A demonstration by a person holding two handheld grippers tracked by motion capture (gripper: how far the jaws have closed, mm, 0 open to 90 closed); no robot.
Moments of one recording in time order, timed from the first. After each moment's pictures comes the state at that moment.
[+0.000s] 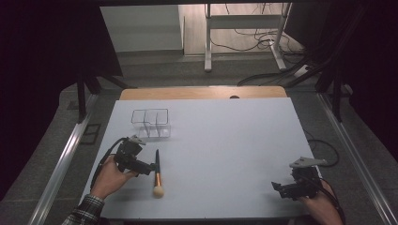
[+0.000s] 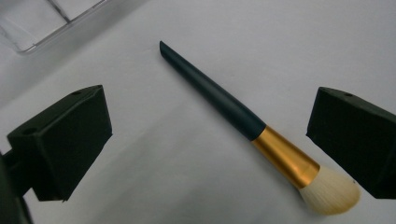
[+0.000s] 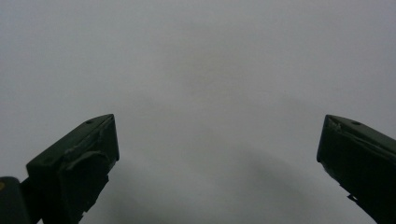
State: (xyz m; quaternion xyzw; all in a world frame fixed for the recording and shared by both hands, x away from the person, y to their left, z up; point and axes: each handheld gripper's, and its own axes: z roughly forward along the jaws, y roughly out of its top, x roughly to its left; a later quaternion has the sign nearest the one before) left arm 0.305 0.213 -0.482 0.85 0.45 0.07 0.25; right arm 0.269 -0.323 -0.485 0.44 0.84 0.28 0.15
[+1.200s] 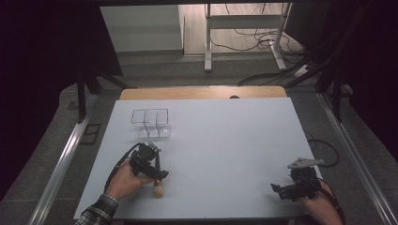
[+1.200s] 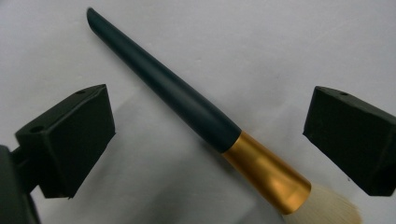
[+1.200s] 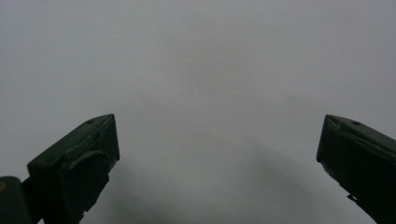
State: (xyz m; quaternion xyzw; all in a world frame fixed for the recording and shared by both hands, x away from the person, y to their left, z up) left arm 0.309 0.176 -0.512 0.87 0.45 0.02 0.19; right arm 0.269 -0.321 -0.488 0.43 0.85 0.27 0.14
